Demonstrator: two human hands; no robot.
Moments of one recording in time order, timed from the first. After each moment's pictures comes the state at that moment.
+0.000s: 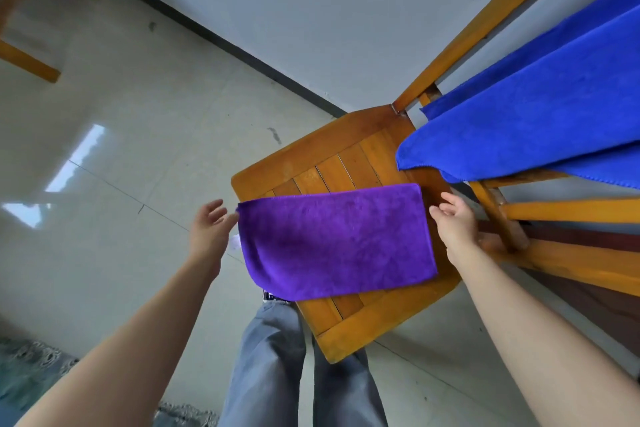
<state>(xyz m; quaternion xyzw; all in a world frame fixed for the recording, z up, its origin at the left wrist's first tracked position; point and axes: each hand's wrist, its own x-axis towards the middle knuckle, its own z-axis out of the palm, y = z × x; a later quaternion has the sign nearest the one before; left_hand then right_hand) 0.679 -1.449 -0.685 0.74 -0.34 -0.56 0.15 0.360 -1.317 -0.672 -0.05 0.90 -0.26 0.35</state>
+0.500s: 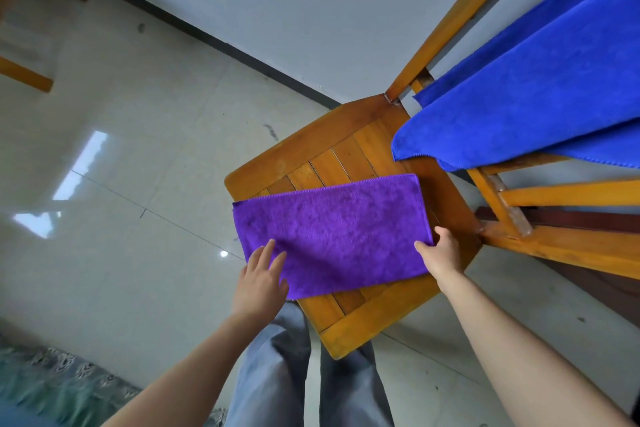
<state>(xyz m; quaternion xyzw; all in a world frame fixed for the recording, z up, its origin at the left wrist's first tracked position) 0.661 -1.358 -0.692 0.48 -0.79 -0.30 -0.23 0.387 -1.269 -0.697 -0.06 0.90 -0.08 0.42</state>
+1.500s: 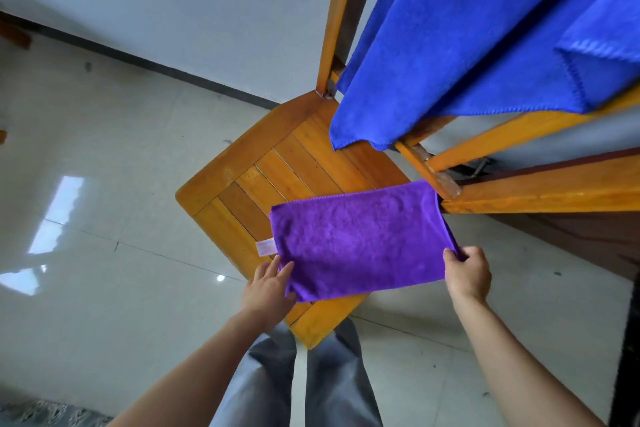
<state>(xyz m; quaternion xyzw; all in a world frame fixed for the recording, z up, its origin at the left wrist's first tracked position) 0.599 -1.321 -0.676 0.36 -0.78 -0.31 -0.40 0.358 -1.166 -0.654 0.09 0.95 -0.19 0.23</state>
